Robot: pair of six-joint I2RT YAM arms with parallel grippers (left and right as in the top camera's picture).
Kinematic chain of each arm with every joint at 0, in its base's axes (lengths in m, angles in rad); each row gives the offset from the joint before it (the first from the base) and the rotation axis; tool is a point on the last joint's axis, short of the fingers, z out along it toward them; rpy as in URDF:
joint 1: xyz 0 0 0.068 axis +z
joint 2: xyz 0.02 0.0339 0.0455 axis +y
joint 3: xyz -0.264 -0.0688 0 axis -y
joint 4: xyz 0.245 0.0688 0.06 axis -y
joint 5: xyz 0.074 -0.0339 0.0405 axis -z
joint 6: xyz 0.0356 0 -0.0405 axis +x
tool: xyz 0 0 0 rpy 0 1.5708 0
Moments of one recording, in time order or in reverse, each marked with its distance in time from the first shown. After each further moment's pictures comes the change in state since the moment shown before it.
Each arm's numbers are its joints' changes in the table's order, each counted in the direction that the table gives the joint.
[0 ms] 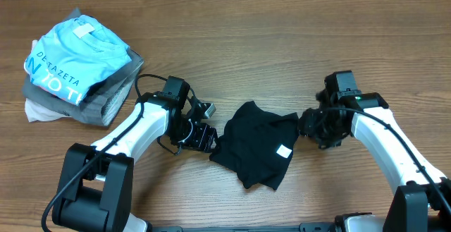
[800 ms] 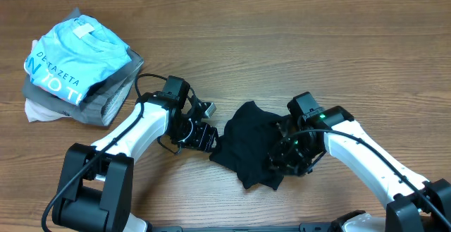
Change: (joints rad) left arm 0.000 0.000 0.000 0.013 0.005 0.000; right arm 0.289 -0.029 -0.085 -0.092 -0.296 0.130
